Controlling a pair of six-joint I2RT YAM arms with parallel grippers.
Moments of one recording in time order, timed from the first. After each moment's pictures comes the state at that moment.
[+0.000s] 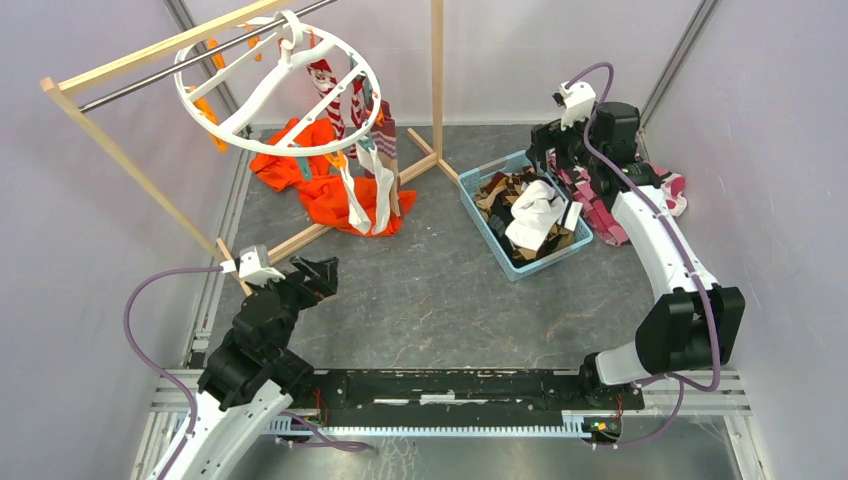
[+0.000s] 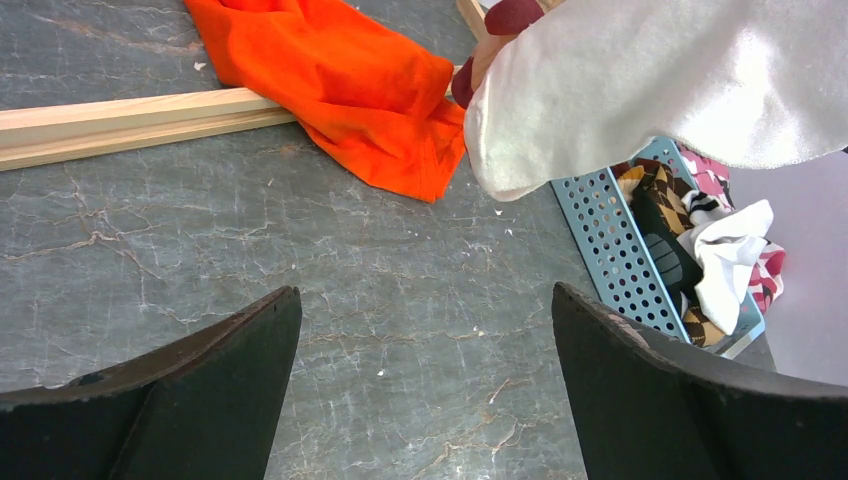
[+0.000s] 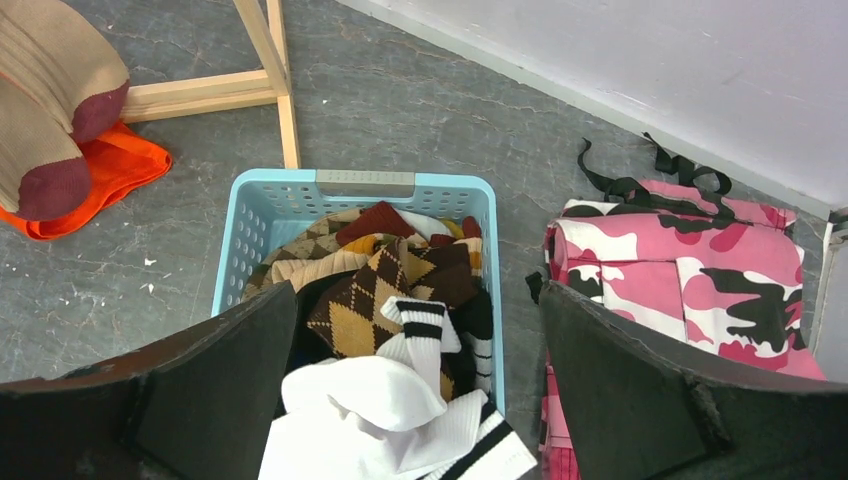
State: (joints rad) left arm -0.56 0.15 0.48 -0.55 -0.47 -0.68; right arm 0.10 1.46 1.33 -0.27 -0.29 -0.20
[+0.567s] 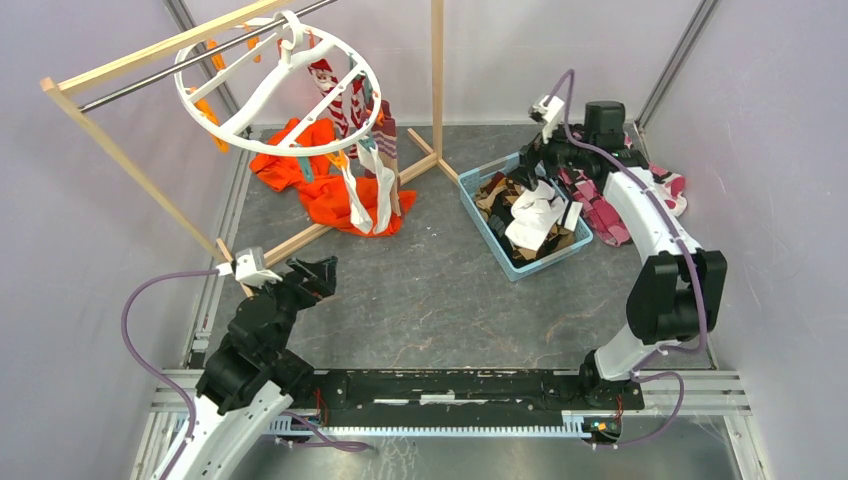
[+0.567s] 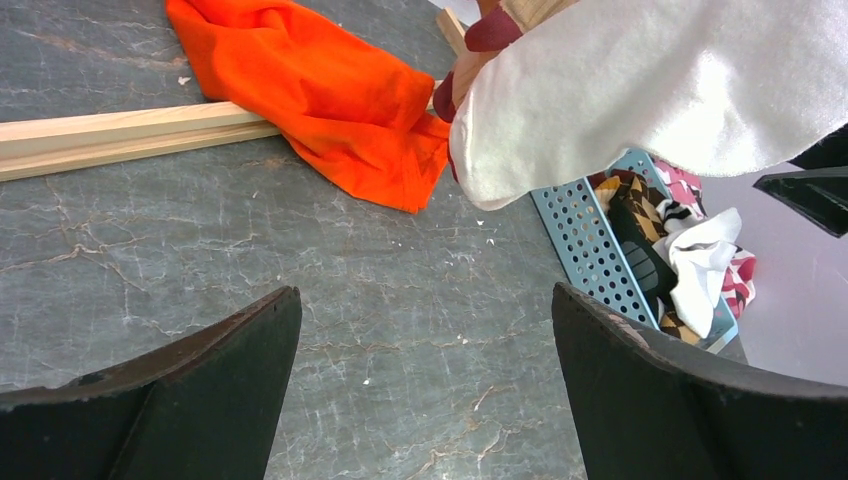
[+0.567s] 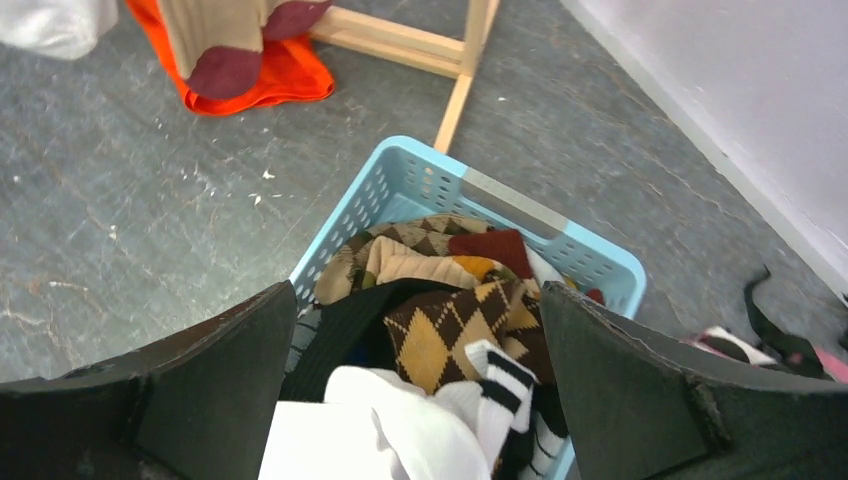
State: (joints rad) left arm -0.56 0.12 0.48 -0.54 -0.46 -0.68; right arm 0.06 1.60 1.39 -0.34 -0.77 -0.45
